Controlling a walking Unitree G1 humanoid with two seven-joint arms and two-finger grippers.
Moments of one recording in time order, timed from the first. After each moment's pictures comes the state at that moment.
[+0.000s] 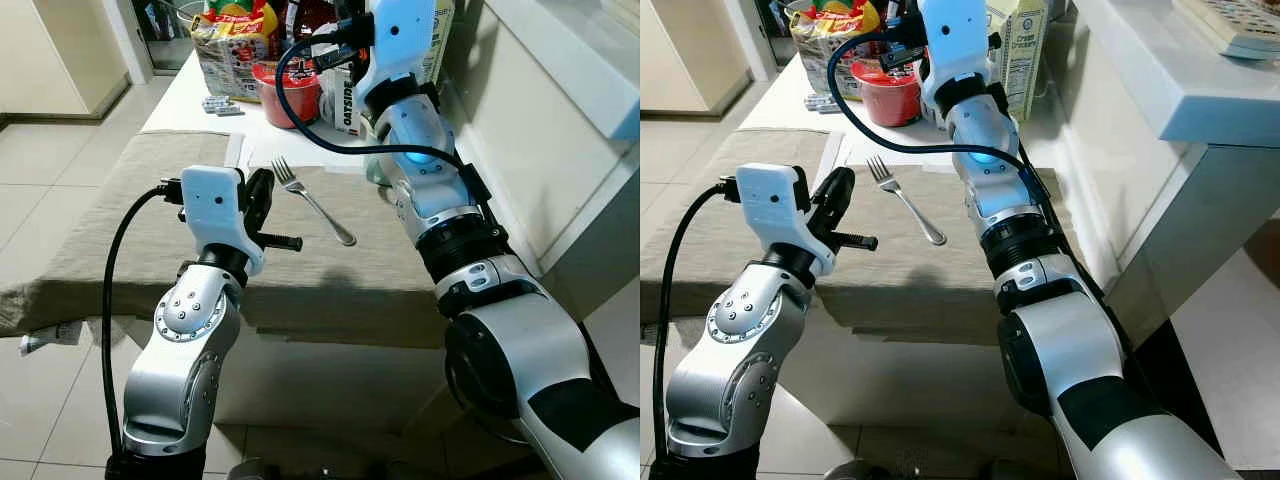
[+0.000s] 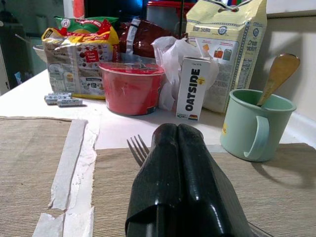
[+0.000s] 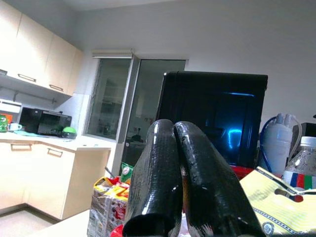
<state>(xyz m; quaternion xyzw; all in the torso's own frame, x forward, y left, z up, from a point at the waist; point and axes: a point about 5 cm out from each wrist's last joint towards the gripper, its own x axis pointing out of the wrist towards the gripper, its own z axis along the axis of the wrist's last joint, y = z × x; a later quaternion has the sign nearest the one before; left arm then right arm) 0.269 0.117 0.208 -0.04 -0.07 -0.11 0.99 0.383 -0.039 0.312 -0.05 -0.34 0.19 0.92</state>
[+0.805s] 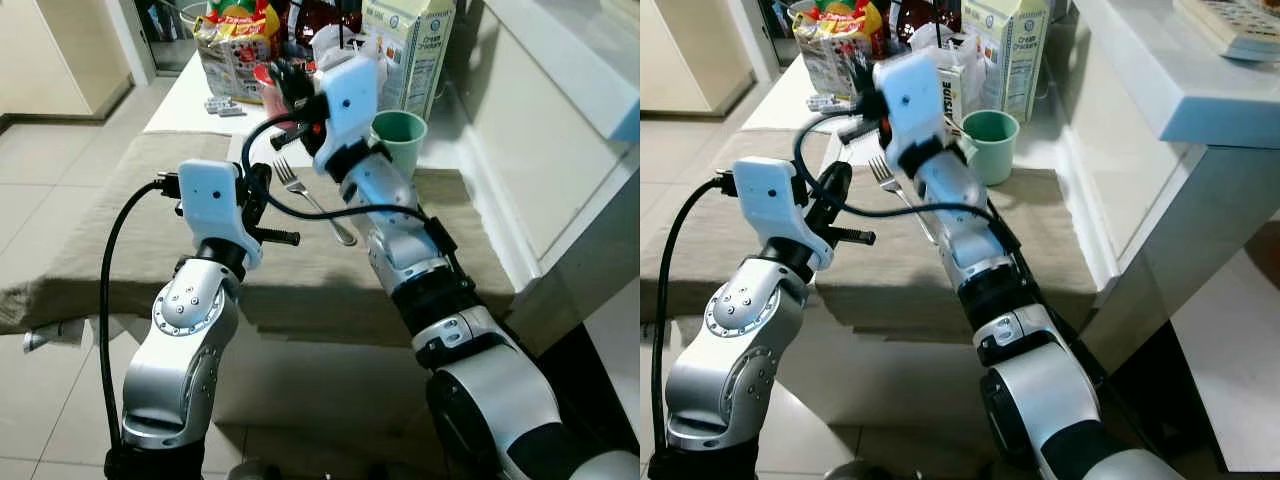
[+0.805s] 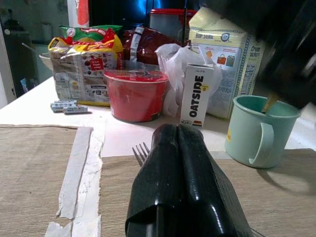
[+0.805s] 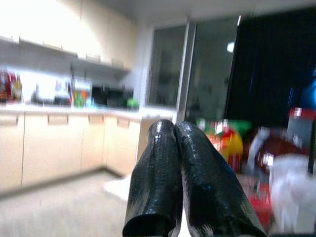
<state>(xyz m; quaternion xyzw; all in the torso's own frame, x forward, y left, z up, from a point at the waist) 0.272 0.117 0.211 -0.03 -0.08 -0.11 0.99 0.363 0.001 0.248 -0.01 -0.22 0.31 0.92</state>
